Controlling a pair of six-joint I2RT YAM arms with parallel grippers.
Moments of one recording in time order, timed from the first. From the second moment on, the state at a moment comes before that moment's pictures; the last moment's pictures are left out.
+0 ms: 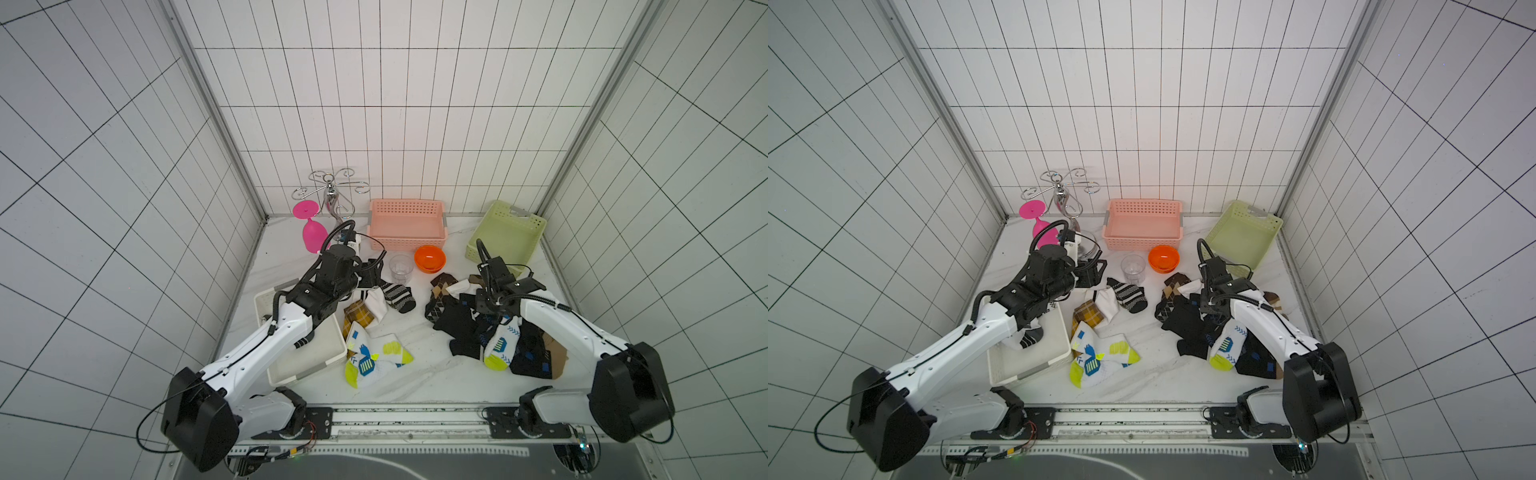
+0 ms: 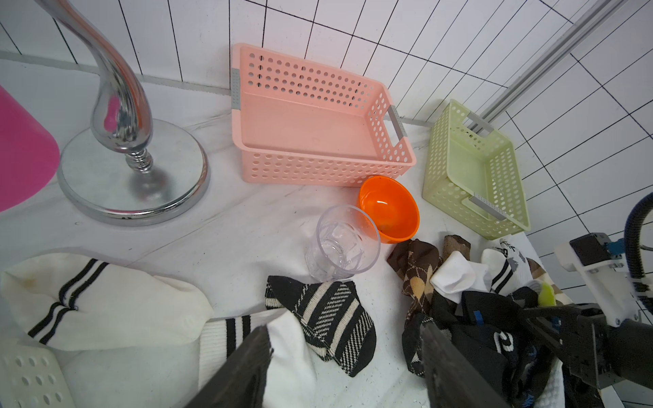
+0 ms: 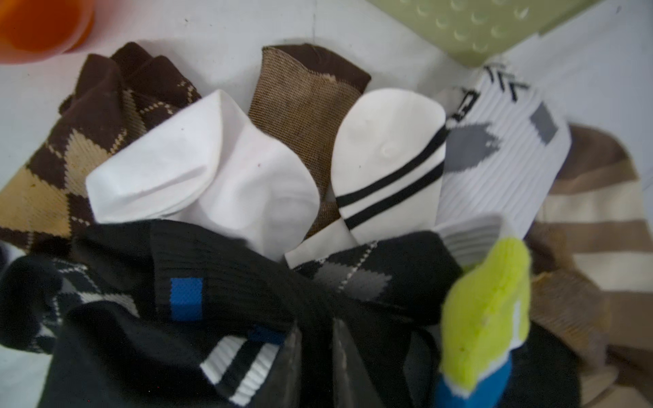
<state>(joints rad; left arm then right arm) -0.53 1.21 0.96 -0.25 -0.01 -0.48 0.36 1.35 0.90 -0.73 0.25 0.41</state>
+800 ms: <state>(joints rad) -0.53 1.22 0.96 -0.24 0.00 -0.48 0.37 1.22 0.93 -0.79 0.17 0.39</state>
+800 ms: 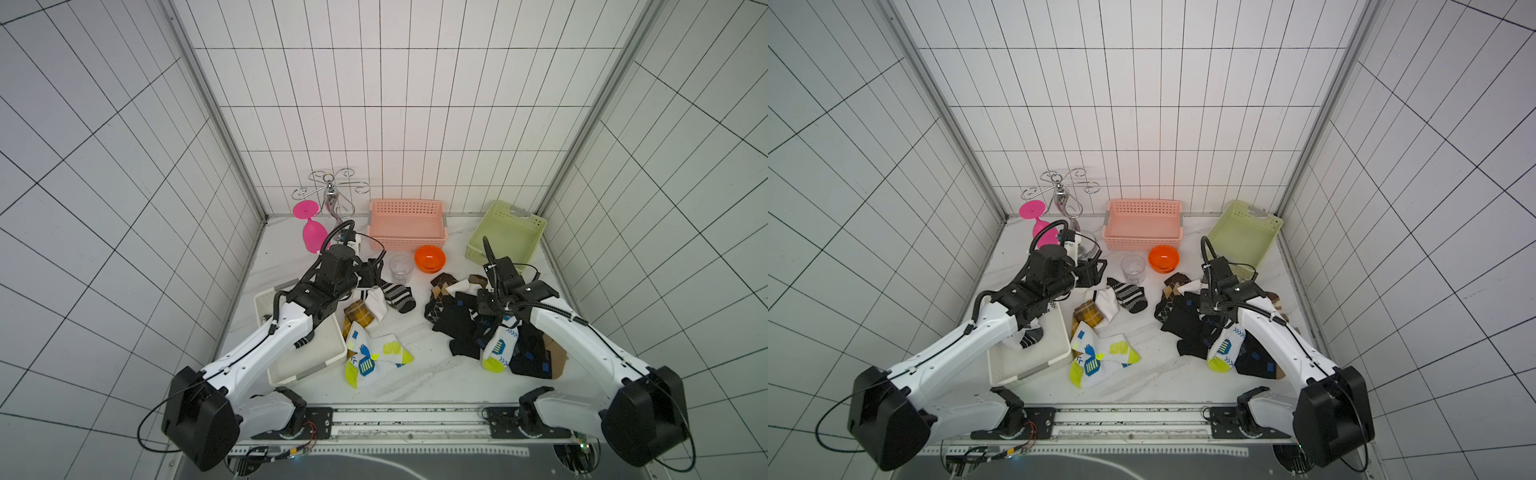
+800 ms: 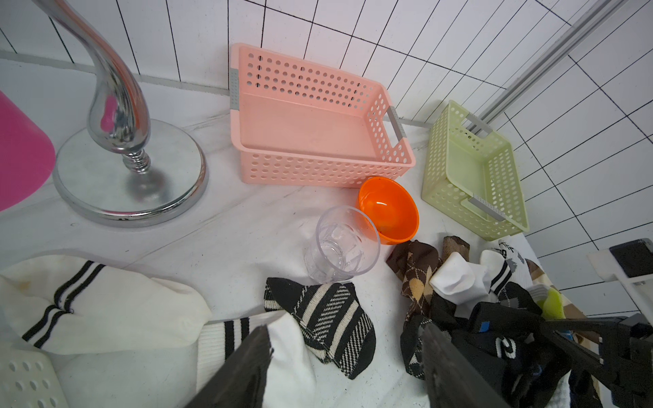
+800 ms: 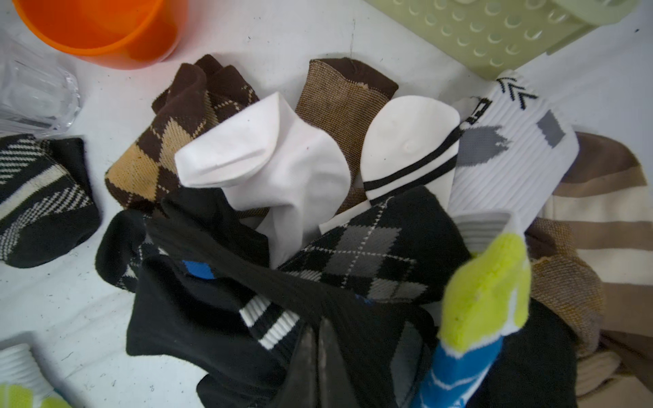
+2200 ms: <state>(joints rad) -0.53 1.20 0.95 -0.23 0.01 -0.47 0.29 1.32 1.50 -0.56 0.07 0.38</state>
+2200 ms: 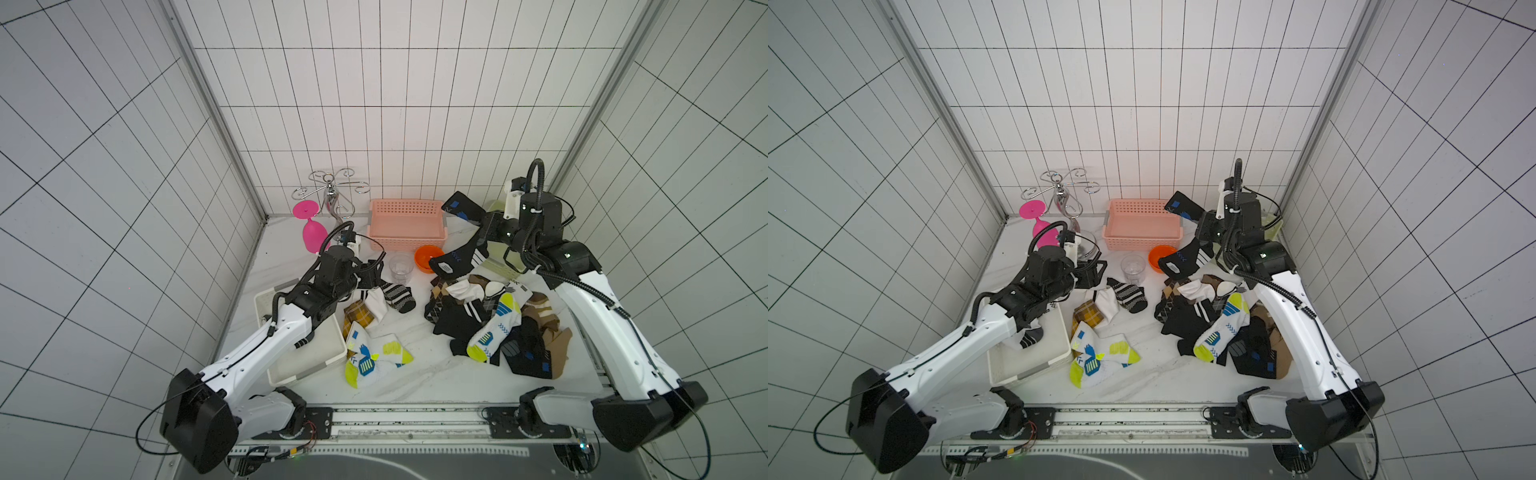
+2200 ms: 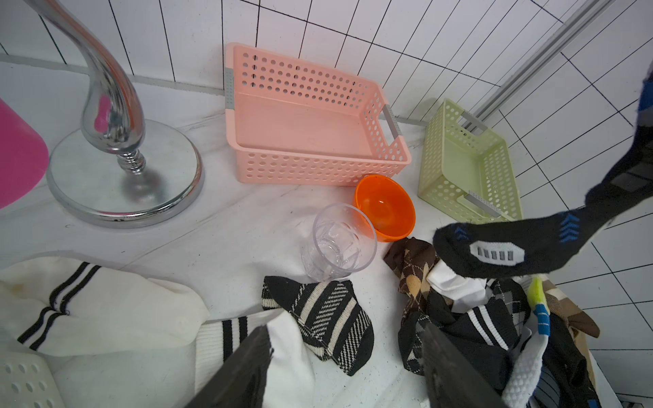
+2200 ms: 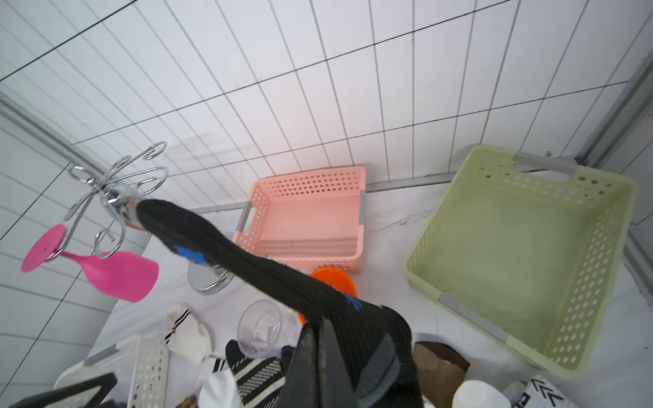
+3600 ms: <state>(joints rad) -0.49 1.28 1.00 -0.25 0.06 -0.43 0.06 1.80 1.53 0.03 0.29 0.25</state>
